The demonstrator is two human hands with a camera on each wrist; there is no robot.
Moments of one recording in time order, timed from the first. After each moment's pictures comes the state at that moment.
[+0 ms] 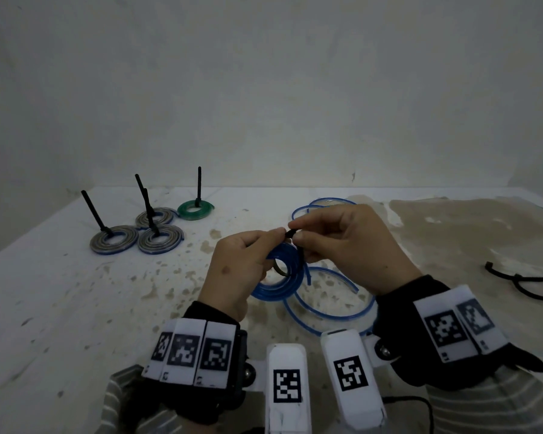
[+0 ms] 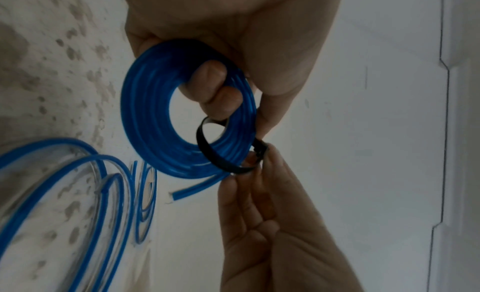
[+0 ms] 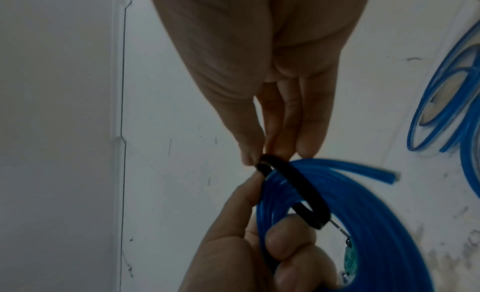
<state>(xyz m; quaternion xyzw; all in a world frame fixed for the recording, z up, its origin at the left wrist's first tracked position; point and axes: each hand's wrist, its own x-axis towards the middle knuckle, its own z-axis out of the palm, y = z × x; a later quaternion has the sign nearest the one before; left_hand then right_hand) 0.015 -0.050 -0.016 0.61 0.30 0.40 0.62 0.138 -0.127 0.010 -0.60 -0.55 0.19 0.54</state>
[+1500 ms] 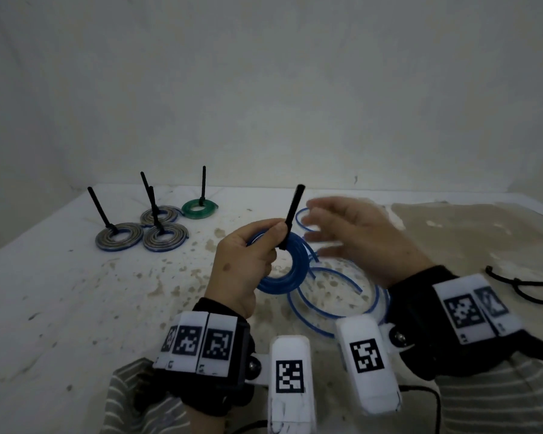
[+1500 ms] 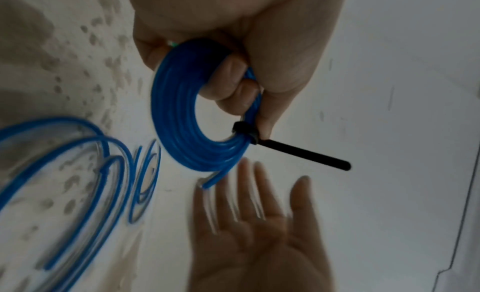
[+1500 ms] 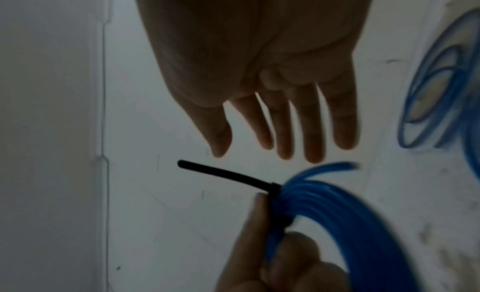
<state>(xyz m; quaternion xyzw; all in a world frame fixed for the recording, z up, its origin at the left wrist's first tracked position) 0.013 -0.044 -0.020 0.52 0.27 0.45 0.68 0.143 -0.122 0.017 -0.62 -0.51 0.27 0.53</state>
